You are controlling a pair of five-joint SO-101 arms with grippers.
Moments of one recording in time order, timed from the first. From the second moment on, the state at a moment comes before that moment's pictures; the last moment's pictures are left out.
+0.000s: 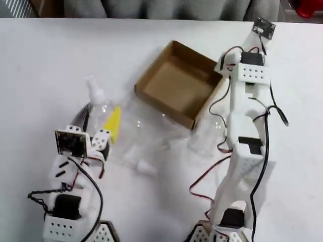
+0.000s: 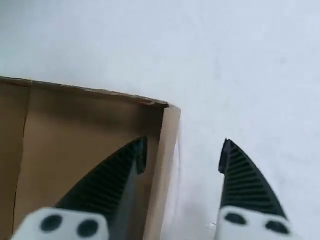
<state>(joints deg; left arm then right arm) 2.3 -103.1 94.3 26.0 1.4 3.5 33.7 -30.0 64.5 -19.5</state>
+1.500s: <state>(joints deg) 2.3 -103.1 94.3 26.0 1.4 -2.4 61.9 -65.5 78.6 14.4</state>
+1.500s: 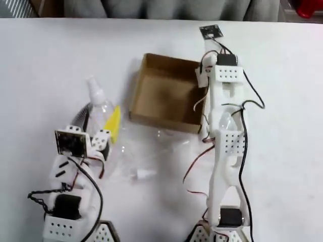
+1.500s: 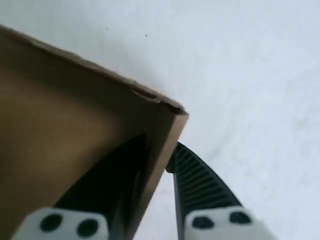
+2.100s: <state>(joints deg) 2.3 -103.1 94.3 26.0 1.4 -5.5 61.9 -68.1 84.9 16.8</state>
